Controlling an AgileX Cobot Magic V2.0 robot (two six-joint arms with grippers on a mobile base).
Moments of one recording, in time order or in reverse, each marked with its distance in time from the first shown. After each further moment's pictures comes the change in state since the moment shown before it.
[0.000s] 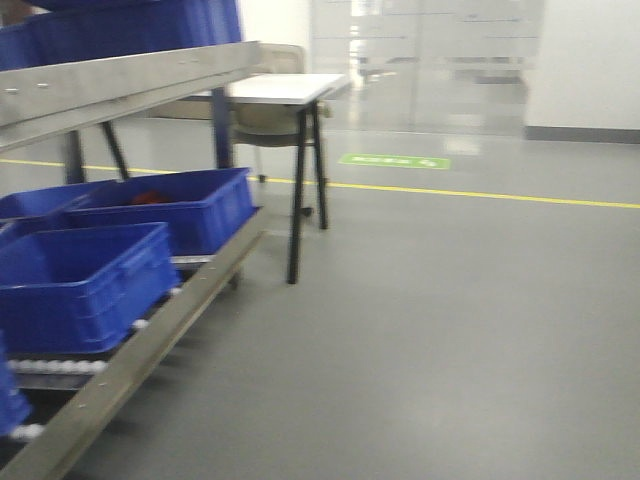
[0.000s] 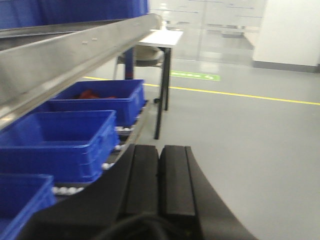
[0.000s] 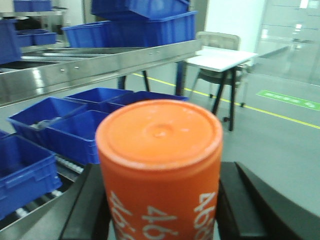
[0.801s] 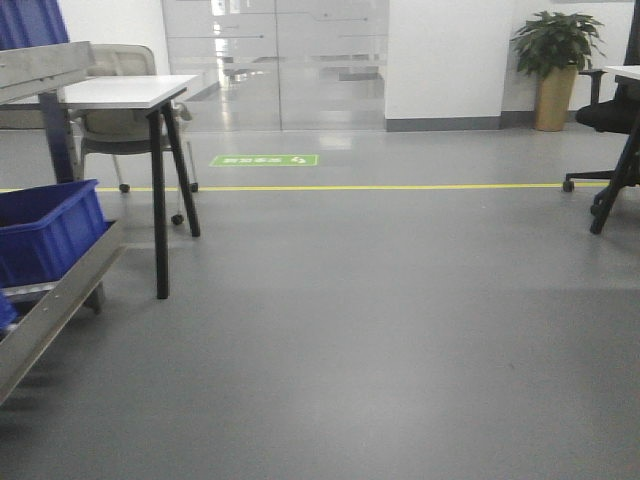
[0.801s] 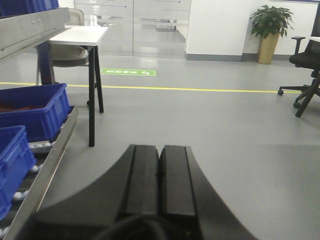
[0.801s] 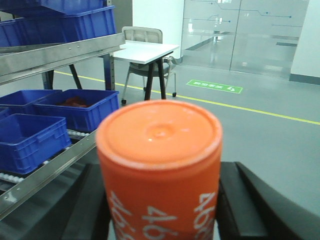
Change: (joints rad) left arm 0.000 0.000 0.000 0.000 0.000 0.000; right arm 0.000 0.000 0.000 0.000 0.000 0.000
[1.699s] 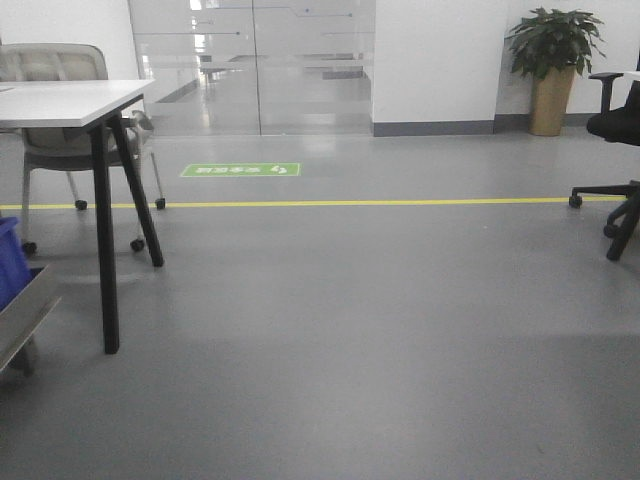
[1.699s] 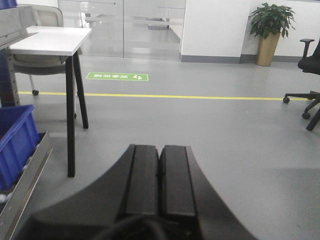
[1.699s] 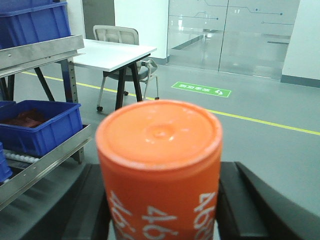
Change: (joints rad) left arm 0.000 0.000 0.000 0.000 0.000 0.000; right arm 0.000 0.000 0.002 0.000 0.002 0.000
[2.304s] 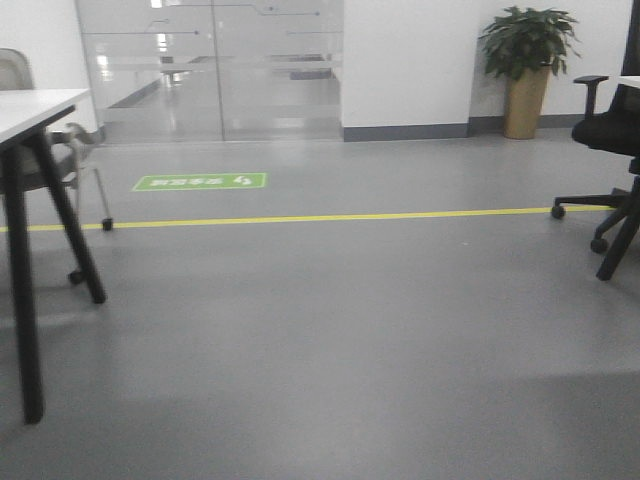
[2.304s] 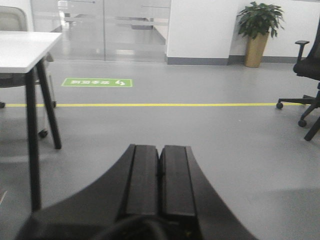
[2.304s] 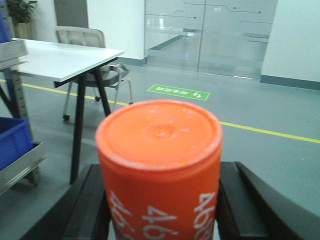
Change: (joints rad) left arm 0.000 0.000 0.000 0.000 0.000 0.000; right arm 0.000 0.000 0.000 0.000 0.000 0.000
